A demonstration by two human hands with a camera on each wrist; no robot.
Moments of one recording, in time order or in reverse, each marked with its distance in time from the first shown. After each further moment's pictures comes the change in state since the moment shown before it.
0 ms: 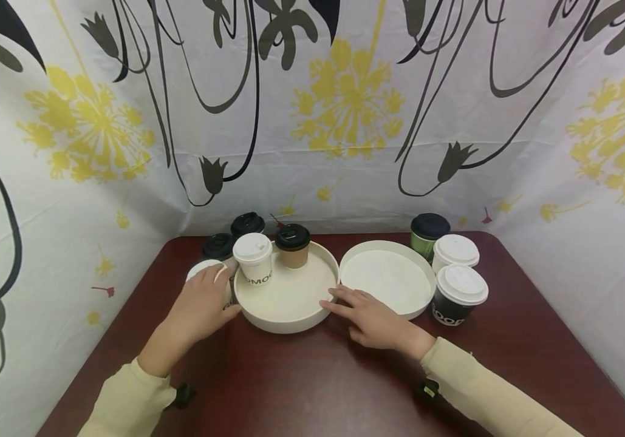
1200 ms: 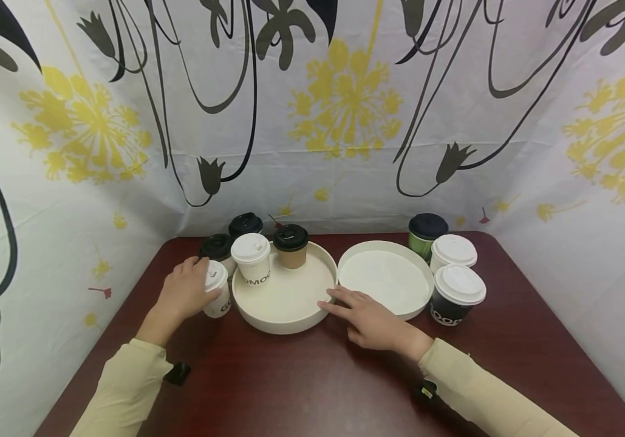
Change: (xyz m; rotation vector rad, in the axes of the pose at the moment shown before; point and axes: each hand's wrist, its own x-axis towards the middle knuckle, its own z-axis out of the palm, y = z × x) left_hand 0.028 -0.055 0.034 -0.141 -0.112 -0.228; right_hand 0.000 -0.002 0.000 0.005 -0.015 0.014
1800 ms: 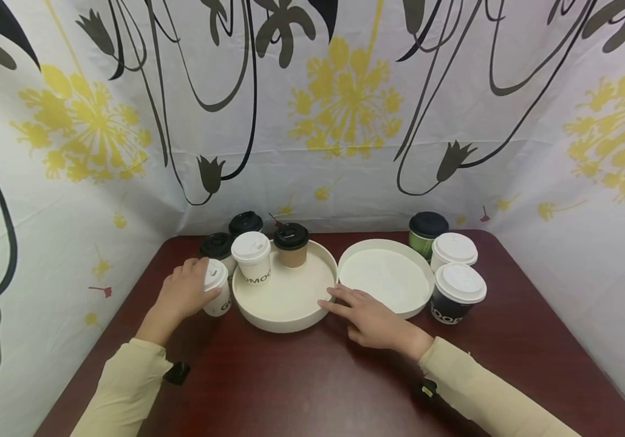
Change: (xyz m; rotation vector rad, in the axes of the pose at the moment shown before) left_hand -0.002 -0.004 0.001 0.004 -0.003 0.019; right_hand 0.001 0.001 0.002 -0.024 0.023 -0.012
